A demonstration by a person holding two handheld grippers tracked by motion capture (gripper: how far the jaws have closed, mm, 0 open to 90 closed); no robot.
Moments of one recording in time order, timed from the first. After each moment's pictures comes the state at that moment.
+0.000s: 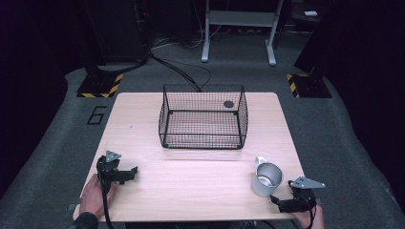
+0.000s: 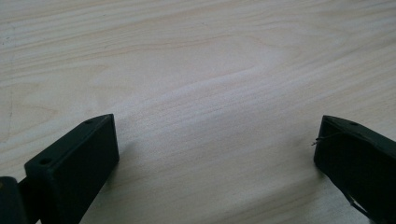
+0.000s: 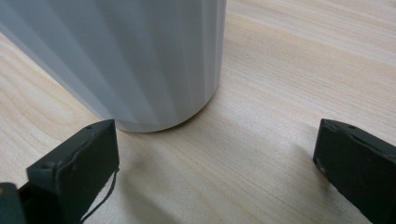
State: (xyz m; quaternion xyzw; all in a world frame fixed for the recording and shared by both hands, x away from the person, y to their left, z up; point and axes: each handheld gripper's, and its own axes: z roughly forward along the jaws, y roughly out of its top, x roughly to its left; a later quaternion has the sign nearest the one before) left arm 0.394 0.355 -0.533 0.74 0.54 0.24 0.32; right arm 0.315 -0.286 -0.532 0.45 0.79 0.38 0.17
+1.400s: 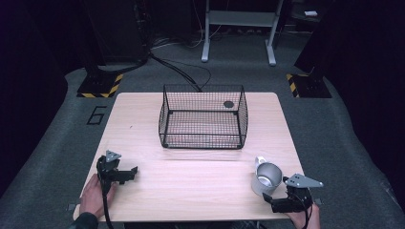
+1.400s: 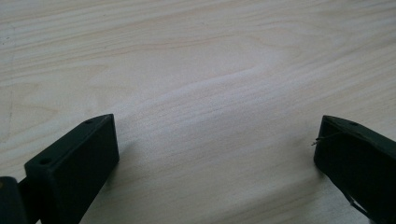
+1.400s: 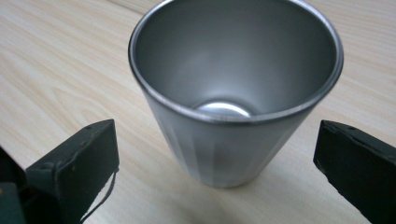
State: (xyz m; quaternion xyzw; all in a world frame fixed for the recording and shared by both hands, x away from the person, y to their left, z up) left arm 0.394 0.355 -0.533 0.74 0.54 0.24 0.32; right arm 0.299 -0.247 -0.478 0.43 0.79 0.40 0.19
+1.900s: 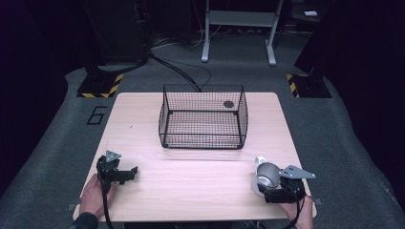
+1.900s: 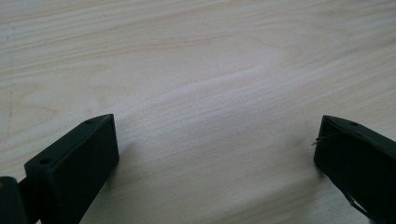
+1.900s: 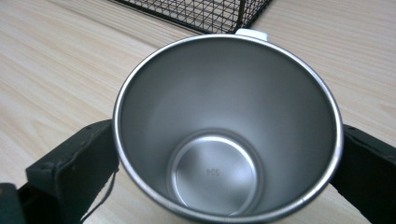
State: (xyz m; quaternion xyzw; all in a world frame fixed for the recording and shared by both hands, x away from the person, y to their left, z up) left arm 0.394 0.355 -0.533 0.74 0.54 0.24 0.32; right arm 0.319 -0.229 -0.468 0.44 0.78 0.39 0.21
